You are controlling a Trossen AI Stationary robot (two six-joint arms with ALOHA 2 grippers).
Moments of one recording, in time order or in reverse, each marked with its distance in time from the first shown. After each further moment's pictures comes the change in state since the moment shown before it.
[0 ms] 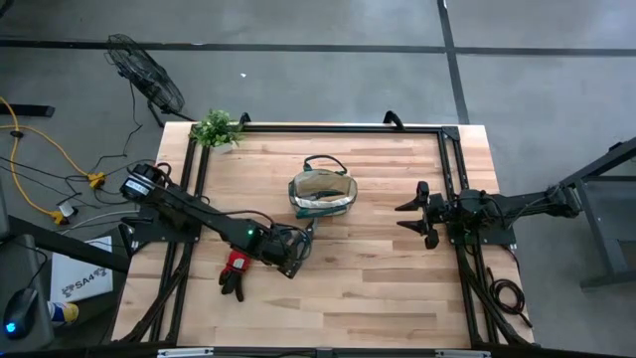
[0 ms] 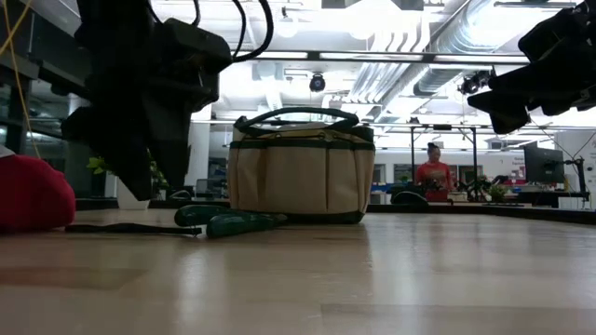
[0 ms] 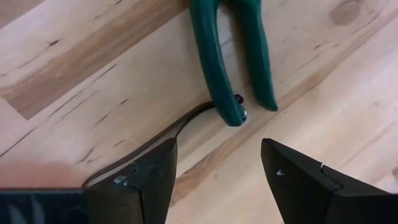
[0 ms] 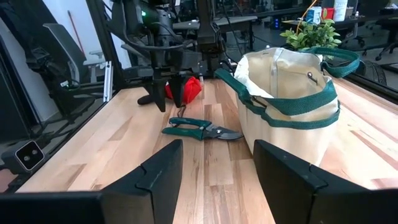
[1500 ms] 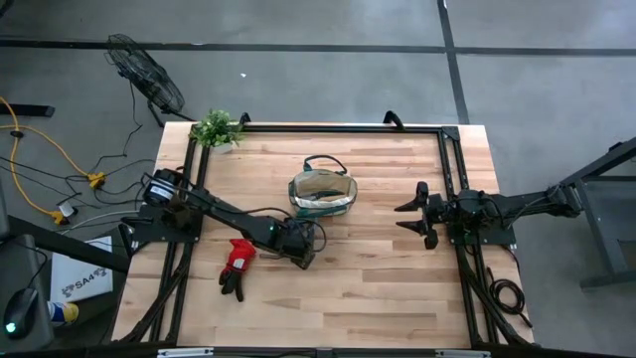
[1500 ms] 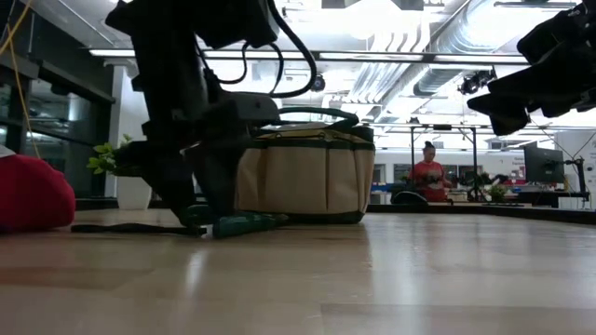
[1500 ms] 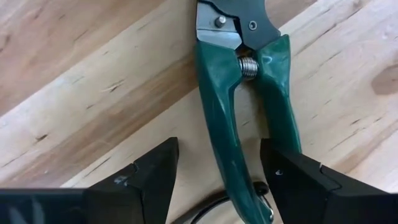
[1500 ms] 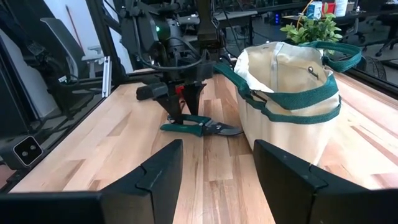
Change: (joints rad) left arm 0.101 0.175 0.087 0.018 -0.048 0.106; right arm 0.000 0.018 0.000 0.000 0.000 0.000
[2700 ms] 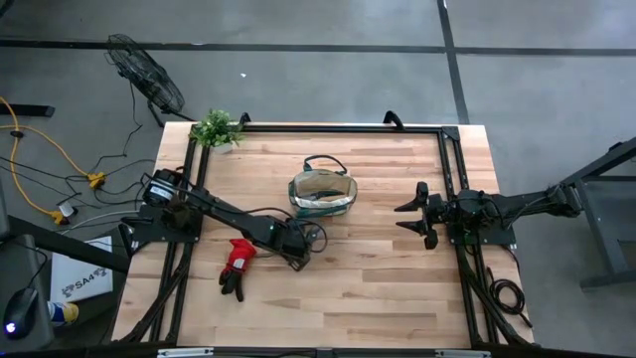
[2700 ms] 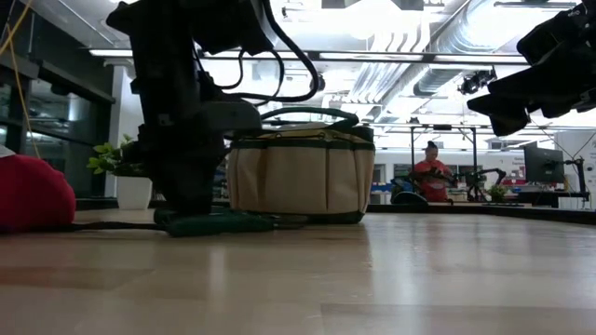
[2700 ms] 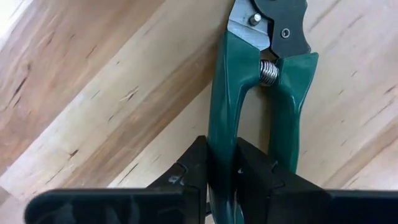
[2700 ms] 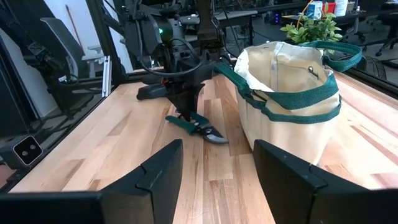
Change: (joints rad) left arm -0.014 0.002 -0.003 -0.050 0.029 0.166; right arm 0.000 0.002 0.000 0.000 0.000 0.000
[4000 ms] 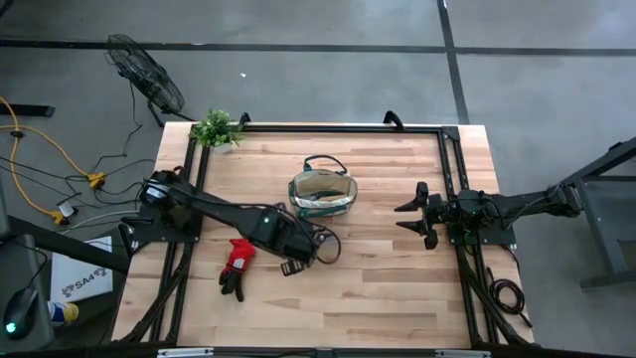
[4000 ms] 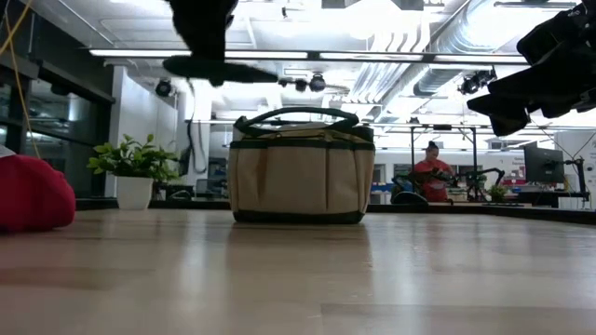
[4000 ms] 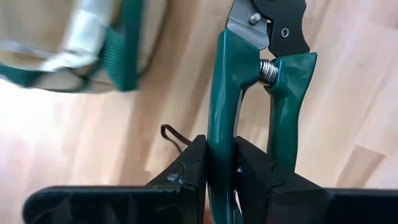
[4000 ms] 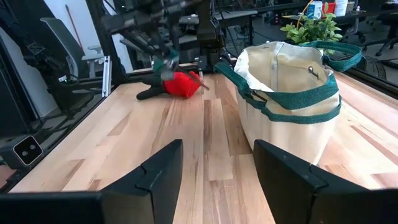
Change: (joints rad) left arm -0.046 -0.024 0.555 -0.637 -0.156 0.421; right arm 0.000 0.000 0.000 0.000 0.000 0.000
